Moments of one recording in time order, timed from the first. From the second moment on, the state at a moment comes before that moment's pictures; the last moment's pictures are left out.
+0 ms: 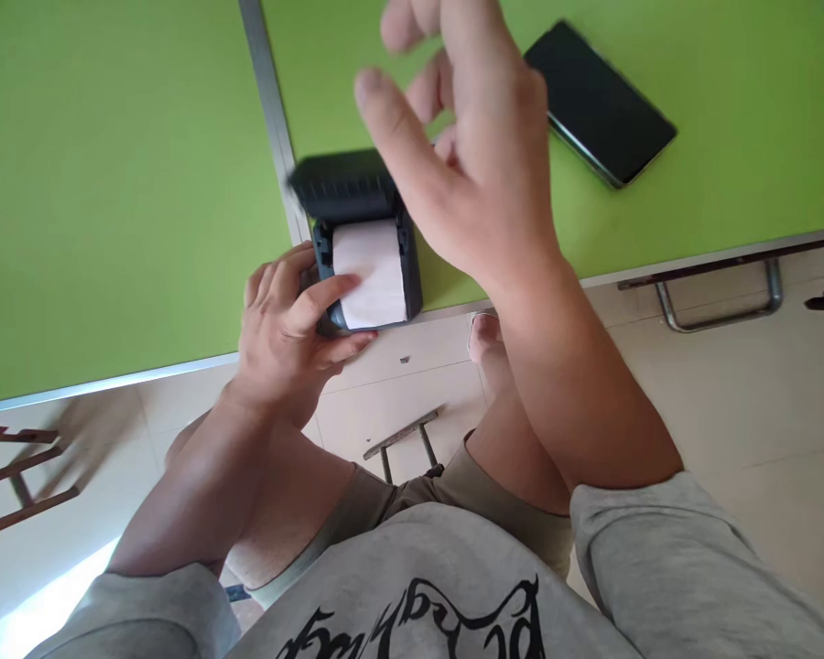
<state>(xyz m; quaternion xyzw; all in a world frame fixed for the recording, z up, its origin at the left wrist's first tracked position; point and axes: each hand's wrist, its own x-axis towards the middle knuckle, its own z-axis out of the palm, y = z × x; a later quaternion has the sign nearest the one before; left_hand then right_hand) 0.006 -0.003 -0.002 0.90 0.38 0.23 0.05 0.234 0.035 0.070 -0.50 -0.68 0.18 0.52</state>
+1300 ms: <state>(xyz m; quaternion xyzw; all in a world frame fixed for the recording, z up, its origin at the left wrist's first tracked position) 0.017 0.000 -0.004 0.86 0.46 0.20 0.10 0.233 0.013 0.017 -0.58 -0.65 0.29 0.39</state>
